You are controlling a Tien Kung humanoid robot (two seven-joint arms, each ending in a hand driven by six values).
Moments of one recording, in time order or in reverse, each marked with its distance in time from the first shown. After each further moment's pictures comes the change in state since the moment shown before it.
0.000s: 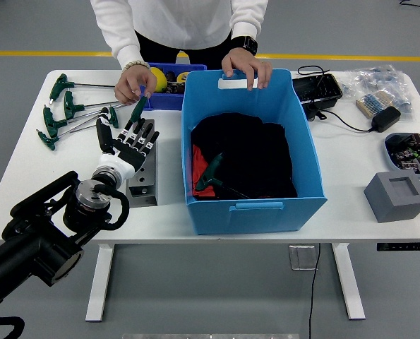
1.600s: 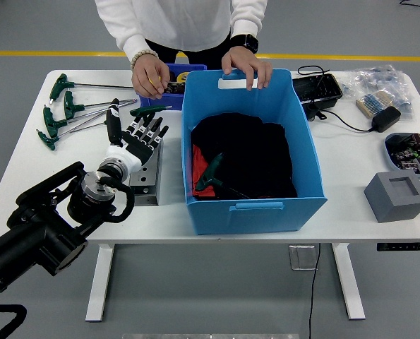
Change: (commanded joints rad) left arm -0.068 -0.007 0.059 0.044 -0.007 -0.023 0.034; right arm 0.011 -0.003 -0.005 0.000 0.006 -0.001 0.002
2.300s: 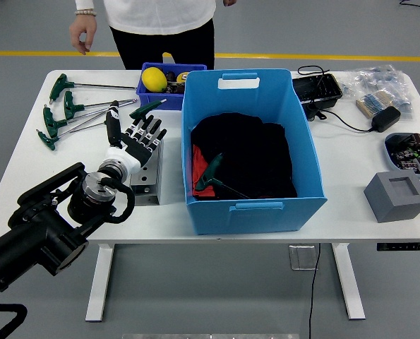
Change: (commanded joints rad) left arm -0.009 -0.004 0.016 0.032 -0.008 0.003 -0.004; right arm -0.009 0.001 -0.017 0.001 0.007 0.000 0.000
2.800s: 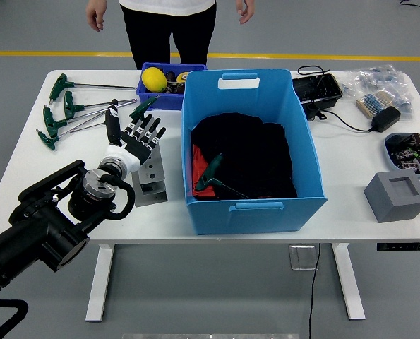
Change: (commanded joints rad) left arm -0.017 -0.004 0.008 0.023 -0.013 -0.010 0.005; right arm 0.005 -0.001 -0.001 0.000 0.000 0.000 0.000
